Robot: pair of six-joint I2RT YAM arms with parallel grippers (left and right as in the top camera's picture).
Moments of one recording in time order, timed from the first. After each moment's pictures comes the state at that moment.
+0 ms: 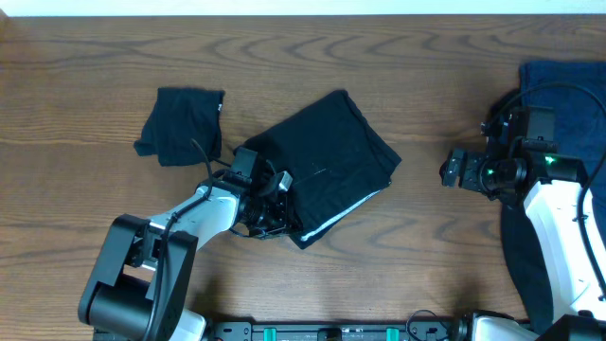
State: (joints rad) left arm -0.34 1.68 0.69 -0.40 0.72 -0.44; right arm -0.12 1.37 0.99 -0.86 -0.16 0.15
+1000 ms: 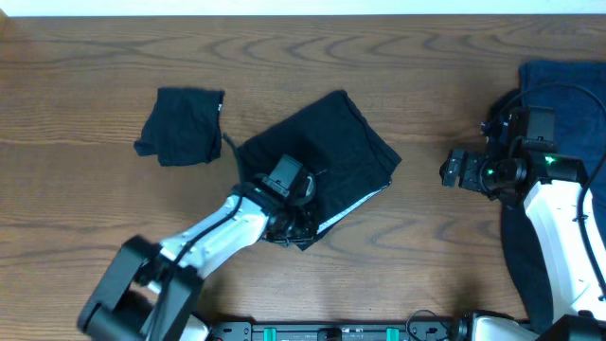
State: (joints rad) left arm -0.60 1.62 0.77 -0.49 0.43 -0.59; right arm -0.12 1.37 0.99 -0.86 -0.16 0.15
